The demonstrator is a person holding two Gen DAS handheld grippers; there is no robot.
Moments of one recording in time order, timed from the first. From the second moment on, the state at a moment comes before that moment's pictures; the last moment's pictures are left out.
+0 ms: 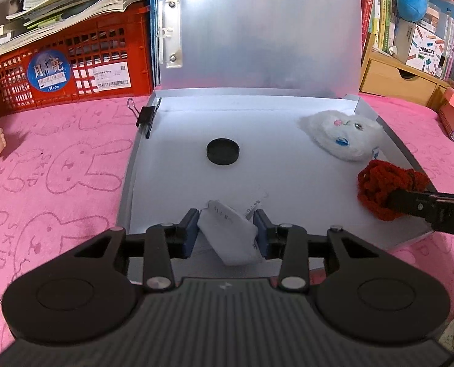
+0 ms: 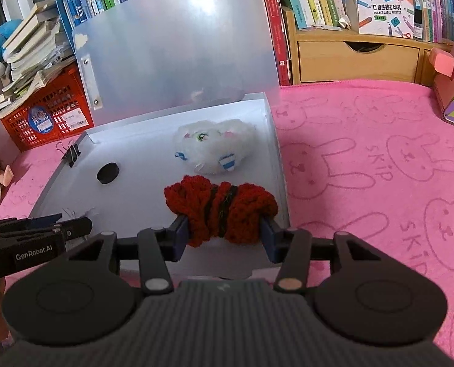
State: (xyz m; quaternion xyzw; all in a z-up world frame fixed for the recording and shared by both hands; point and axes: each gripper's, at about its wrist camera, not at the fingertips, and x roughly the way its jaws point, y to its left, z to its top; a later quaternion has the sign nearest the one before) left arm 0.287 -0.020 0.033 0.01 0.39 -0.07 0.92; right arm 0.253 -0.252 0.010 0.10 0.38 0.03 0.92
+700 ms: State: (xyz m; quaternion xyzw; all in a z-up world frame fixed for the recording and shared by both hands) left arm 0.320 -0.023 0.028 0.01 0.39 -0.06 0.92; right arm 0.284 -0.248 0.007 0.09 0.39 0.04 0.91
